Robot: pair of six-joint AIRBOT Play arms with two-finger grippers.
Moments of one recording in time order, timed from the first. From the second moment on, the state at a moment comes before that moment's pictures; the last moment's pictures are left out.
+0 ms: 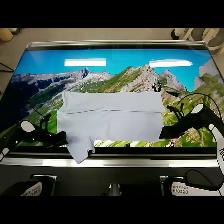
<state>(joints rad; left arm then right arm) 0.06 -1.12 0.53 1.08 -1.07 -1.54 -0.28 -1.47 0.88 -1.19 1.33 0.98</state>
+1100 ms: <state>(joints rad) 0.07 -1.54 1.34 1.06 -1.04 -1.51 -0.16 -1.76 1.60 -1.24 1.11 1.04</state>
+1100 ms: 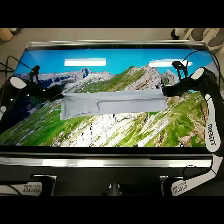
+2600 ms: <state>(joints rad) -0.35 -1.83 1.62 0.83 -0.92 -1.55 -0.20 -1.67 1.68 -0.71 1.39 0.92</state>
